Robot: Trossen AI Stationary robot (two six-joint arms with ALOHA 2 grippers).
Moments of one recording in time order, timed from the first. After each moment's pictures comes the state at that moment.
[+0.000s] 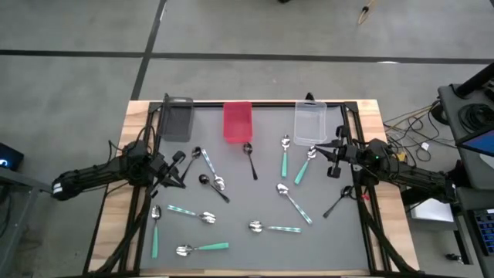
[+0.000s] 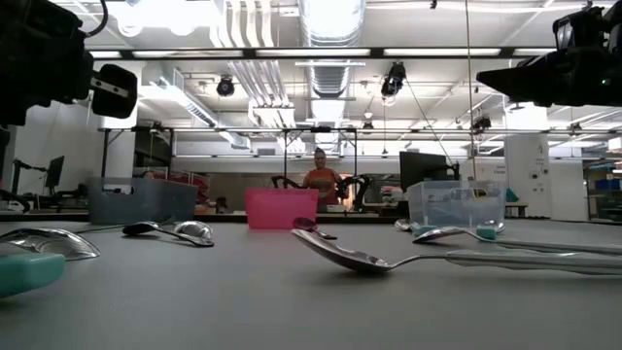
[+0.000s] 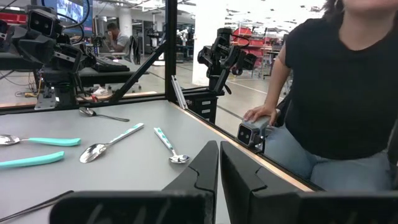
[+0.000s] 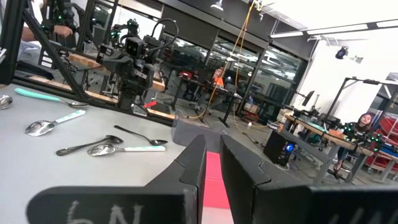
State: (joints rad) left arm 0.30 0.07 0.01 0.08 0.87 -0.07; right arm -0.35 0.08 0.01 0.21 -0.18 -0.35
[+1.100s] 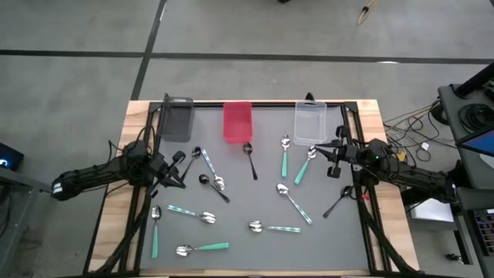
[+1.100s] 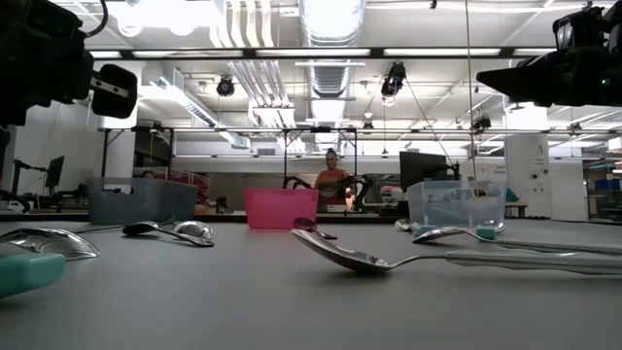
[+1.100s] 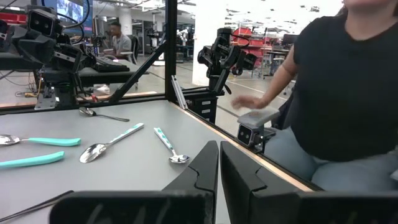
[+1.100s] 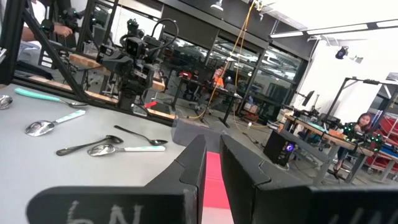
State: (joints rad) left arm 0.30 0.07 0.01 0.08 0.87 -0.07; right arm -0.35 0.08 0.01 0.21 -0.18 -0.35
